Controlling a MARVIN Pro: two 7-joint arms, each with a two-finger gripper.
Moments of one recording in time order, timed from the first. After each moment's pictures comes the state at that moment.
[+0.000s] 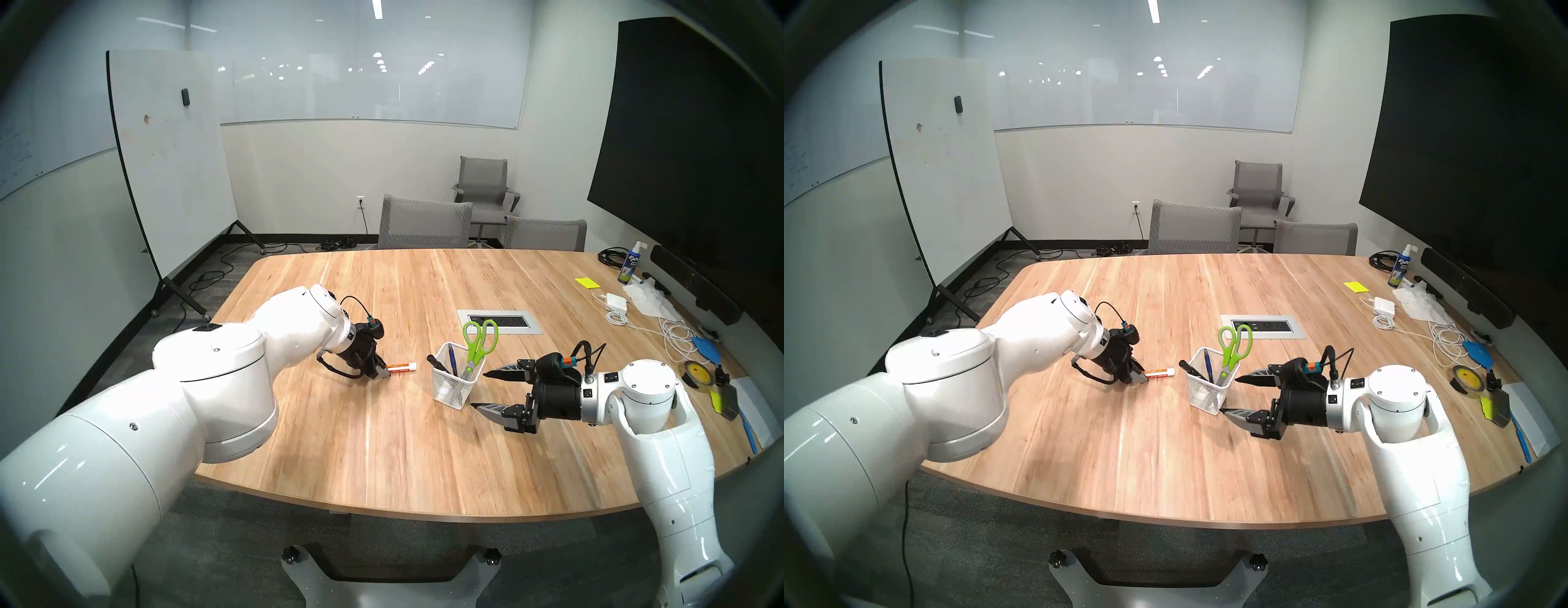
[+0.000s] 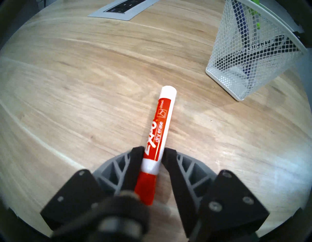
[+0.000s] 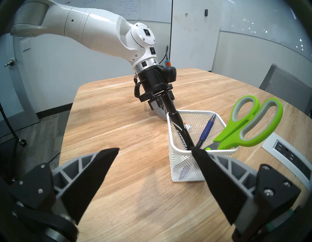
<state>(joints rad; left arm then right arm) 0.39 -1.53 -0.09 -0.14 -0.67 0.17 -1.01 -1.57 -1.08 1.70 -1.75 0.09 0.34 1.20</state>
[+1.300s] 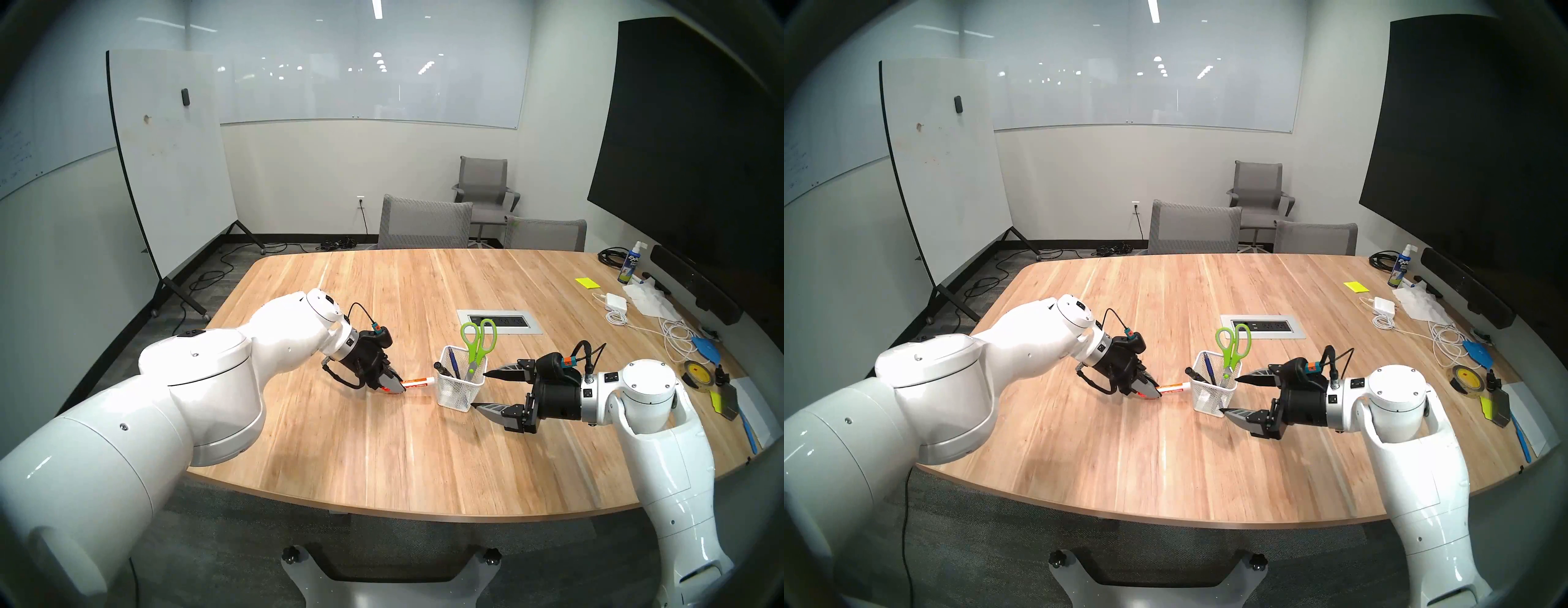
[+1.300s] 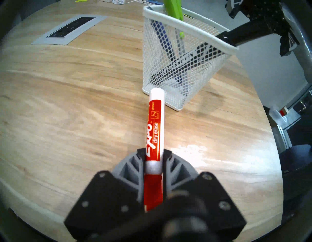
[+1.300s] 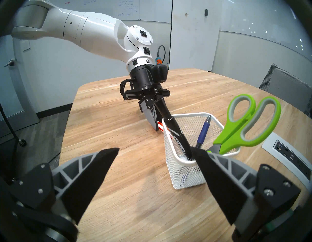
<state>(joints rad) 0.42 -1.45 -0.13 -0.26 -0.69 0.08 -1.24 -1.57 -1.08 1.70 -1.75 0.09 0.34 1.20</state>
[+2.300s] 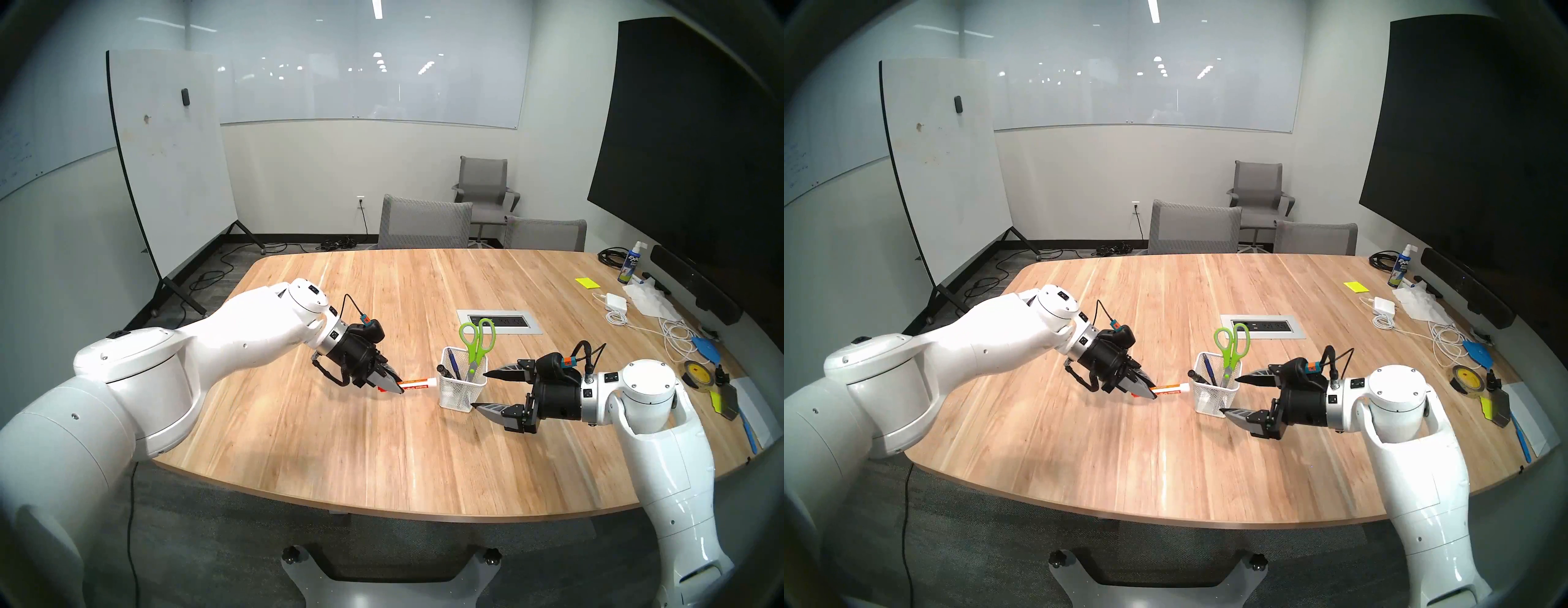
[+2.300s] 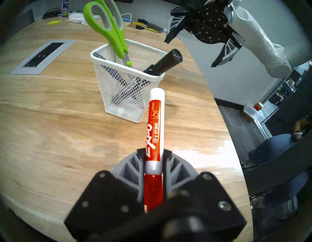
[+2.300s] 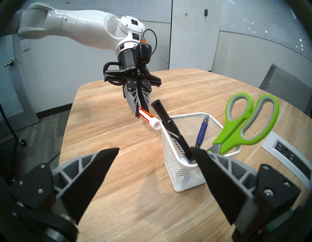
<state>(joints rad) 0.43 -1.17 -0.17 -0.73 -0.73 0.15 -1.31 -1.57 -1.08 1.70 -1.75 0.08 0.34 1.20</state>
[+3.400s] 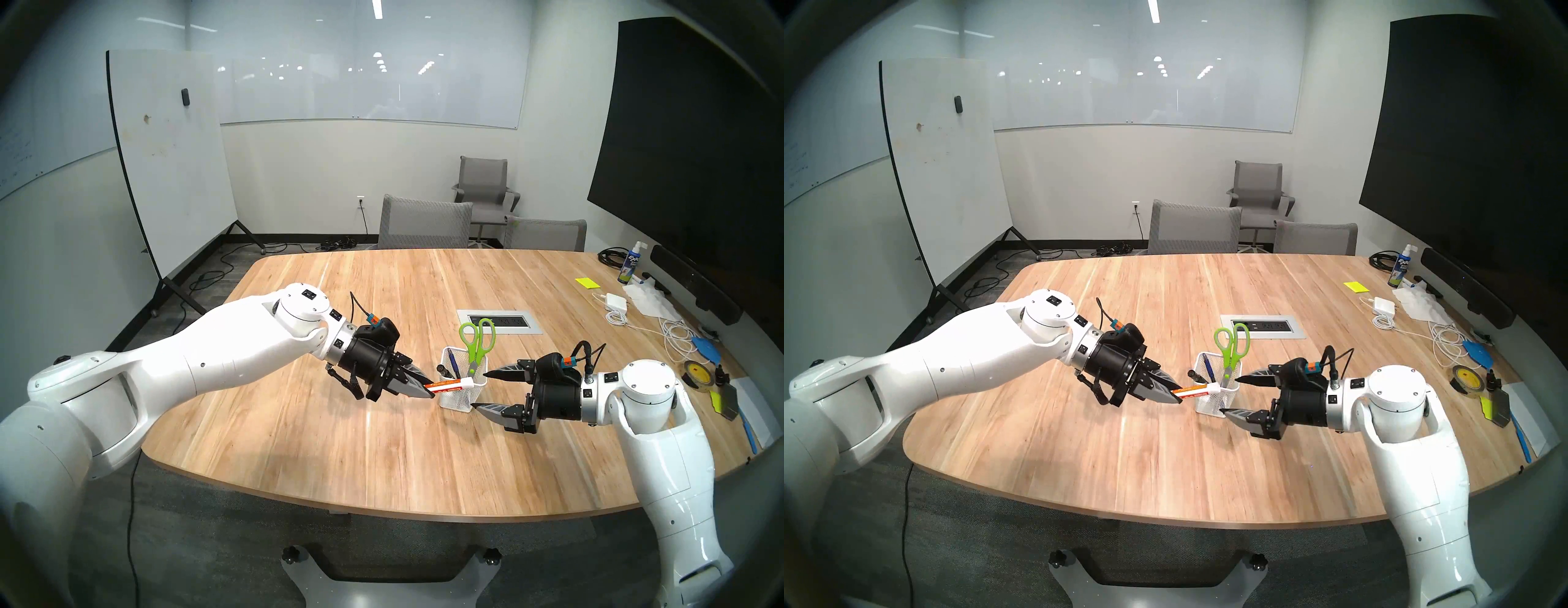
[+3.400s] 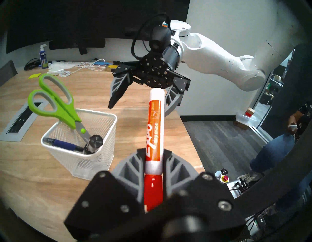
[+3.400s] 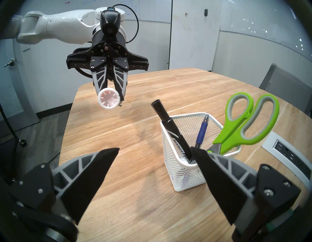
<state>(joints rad) 0.55 -0.97 -0.28 -1.25 -0.83 0.11 -1.11 -1.57 -1.08 1.70 -1.75 0.08 0.34 1.20</state>
